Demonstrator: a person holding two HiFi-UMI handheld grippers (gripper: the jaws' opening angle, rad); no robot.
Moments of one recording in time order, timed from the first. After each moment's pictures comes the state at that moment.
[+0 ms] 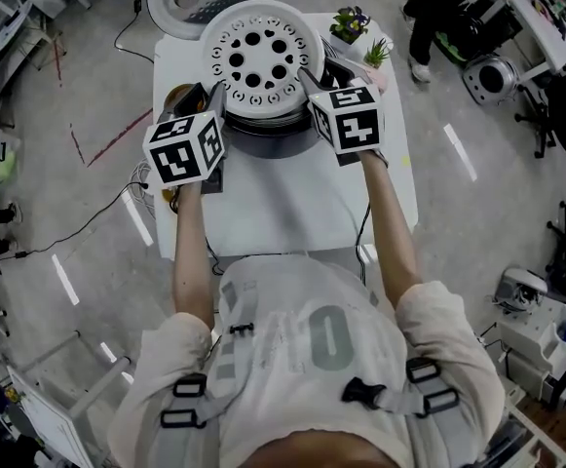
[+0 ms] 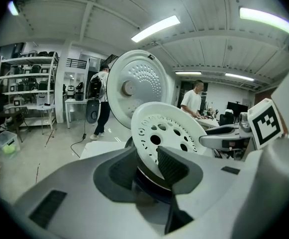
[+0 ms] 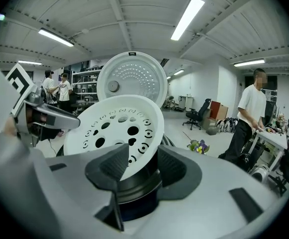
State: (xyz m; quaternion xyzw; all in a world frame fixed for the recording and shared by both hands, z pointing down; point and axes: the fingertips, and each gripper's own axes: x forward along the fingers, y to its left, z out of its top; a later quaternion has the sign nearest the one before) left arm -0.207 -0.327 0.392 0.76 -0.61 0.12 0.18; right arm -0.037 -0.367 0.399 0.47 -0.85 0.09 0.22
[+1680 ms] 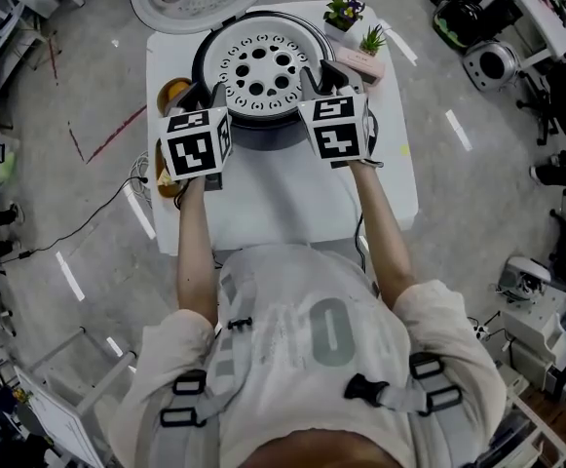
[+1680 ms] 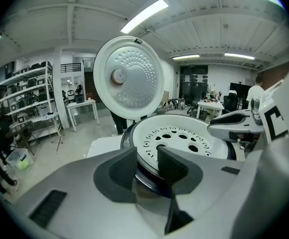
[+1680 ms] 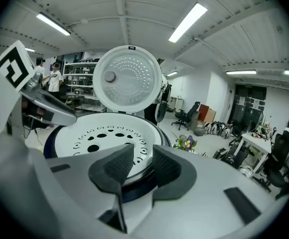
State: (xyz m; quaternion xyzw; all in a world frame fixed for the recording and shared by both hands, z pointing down) left arm -0.195 -0.330 0.418 0.74 -0.62 0.22 0.16; right arm -0.021 -0.359 0.423 0.52 -0.82 0.06 0.24
